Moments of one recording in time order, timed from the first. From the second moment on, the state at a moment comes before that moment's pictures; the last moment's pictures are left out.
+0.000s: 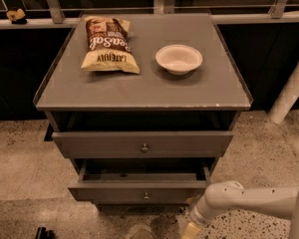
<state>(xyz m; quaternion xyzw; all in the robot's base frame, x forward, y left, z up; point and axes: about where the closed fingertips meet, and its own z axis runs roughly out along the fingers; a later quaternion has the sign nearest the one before) 0.413 -0.163 0.322 -0.55 0.82 0.15 0.12</state>
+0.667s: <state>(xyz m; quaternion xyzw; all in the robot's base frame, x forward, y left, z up) 0.473 -0.149 0.305 -0.53 0.82 0.13 0.16</state>
